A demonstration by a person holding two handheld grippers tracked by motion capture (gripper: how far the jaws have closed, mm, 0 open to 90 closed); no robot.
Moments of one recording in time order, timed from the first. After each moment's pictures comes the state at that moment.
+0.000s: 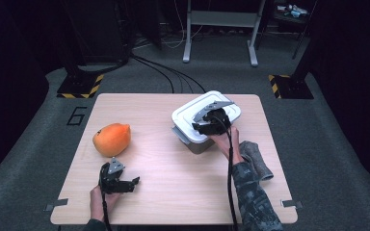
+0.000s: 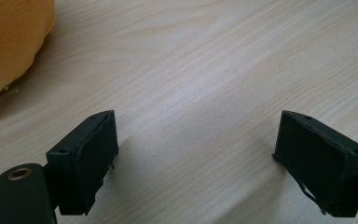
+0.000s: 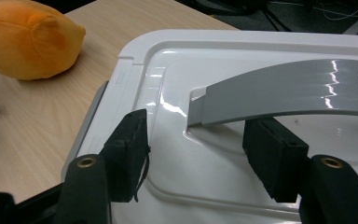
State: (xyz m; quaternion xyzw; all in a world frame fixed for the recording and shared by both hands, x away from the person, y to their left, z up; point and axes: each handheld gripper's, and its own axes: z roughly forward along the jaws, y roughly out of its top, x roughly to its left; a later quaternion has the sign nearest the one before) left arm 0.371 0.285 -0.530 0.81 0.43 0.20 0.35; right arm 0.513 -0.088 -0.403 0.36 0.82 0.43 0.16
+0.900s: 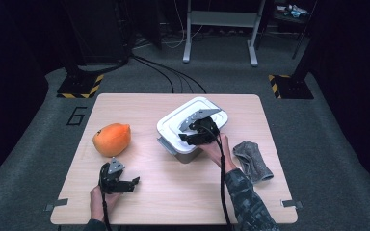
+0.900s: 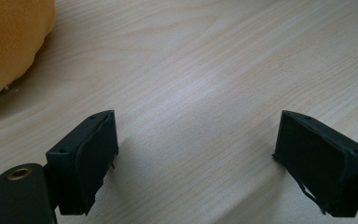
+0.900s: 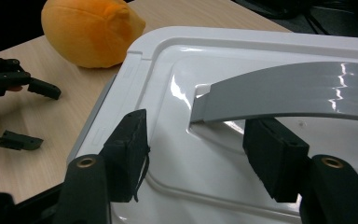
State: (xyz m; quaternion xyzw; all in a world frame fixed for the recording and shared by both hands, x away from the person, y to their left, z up) left arm 0.371 0.285 -0.530 0.81 0.43 0.20 0.35; right arm 0.483 -0.052 -0.404 0.29 0.84 0.43 0.13
